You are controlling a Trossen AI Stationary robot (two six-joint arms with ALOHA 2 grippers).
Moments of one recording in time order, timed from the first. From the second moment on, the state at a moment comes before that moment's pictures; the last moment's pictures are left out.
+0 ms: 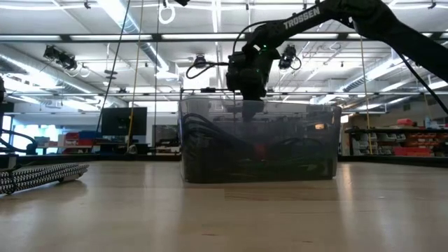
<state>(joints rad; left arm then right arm) 0.05 1.50 1.85 -1.18 -0.44 -0.25 -0.63 2.23 2.14 -1.27 -0.35 -0.37</state>
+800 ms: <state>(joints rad) 0.05 1.50 1.85 -1.20 -0.42 -0.25 -0.66 2.23 2.02 -1.17 -0.11 -0.29</state>
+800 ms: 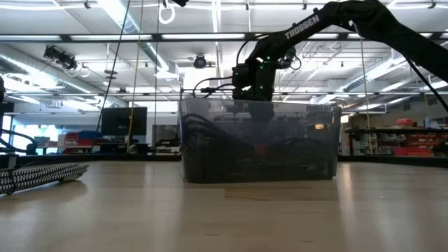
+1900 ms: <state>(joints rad) 0.05 1.50 1.85 -1.21 -0.42 -0.24 -0.66 2.37 2.03 -1.32 -0.18 -0.31</state>
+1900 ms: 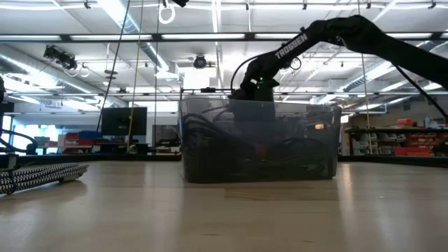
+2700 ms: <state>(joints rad) 0.06 1.50 1.85 -1.20 -0.42 -0.25 -0.62 2.32 2.17 -1.25 -0.15 -0.42</state>
